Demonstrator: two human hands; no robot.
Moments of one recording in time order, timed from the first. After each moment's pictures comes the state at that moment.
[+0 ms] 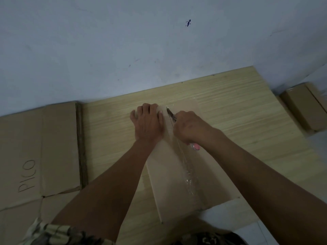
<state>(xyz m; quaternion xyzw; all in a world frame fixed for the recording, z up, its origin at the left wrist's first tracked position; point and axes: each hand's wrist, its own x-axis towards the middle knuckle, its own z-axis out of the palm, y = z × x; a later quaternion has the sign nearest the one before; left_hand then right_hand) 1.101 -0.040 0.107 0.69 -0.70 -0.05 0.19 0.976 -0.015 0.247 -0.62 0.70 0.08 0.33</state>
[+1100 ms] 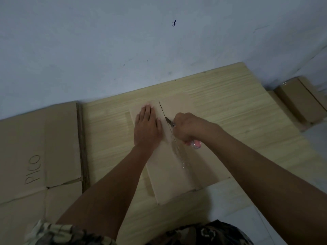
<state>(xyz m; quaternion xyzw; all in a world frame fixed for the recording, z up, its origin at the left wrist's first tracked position) 1.093 0.009 0.108 0.64 -0.74 -0.09 0.16 0.951 0.018 0.246 -0.62 0.68 0.14 0.35</state>
